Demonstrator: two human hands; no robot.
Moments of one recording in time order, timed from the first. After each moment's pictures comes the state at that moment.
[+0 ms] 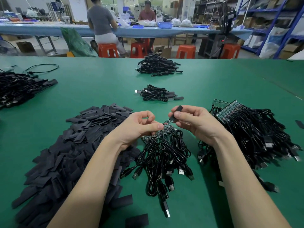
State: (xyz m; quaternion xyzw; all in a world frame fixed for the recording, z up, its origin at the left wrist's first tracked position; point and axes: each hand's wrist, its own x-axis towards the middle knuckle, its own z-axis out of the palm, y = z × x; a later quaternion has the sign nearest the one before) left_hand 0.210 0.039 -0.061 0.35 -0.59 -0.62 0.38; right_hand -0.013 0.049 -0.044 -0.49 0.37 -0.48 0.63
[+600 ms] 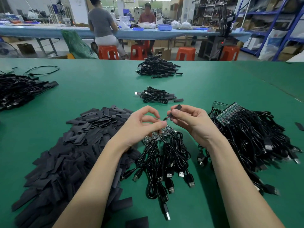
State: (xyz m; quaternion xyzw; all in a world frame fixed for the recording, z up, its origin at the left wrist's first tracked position) left_hand 0.203 0.040 -0.060 0.40 -0.63 -0.53 0.42; right_hand -0.002 0.043 -0.048 -0.46 0.35 -0.54 0.62
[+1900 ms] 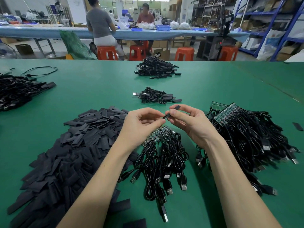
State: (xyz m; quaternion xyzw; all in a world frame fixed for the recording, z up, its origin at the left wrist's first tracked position) left_hand 0.189 0.040 -0.066 0.37 -0.66 -0.40 0.52; right_hand -0.002 0.041 -0.048 -0.43 0.35 -0.54 0.63
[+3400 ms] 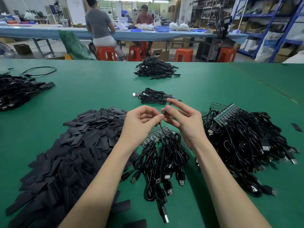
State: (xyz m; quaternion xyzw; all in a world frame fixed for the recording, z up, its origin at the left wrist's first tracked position) left_hand 0.185 0.035 -0.070 0.38 -0.60 -0.42 0.57; right_hand 0.024 0.042 -0.058 -0.44 0.35 -0.63 0.54
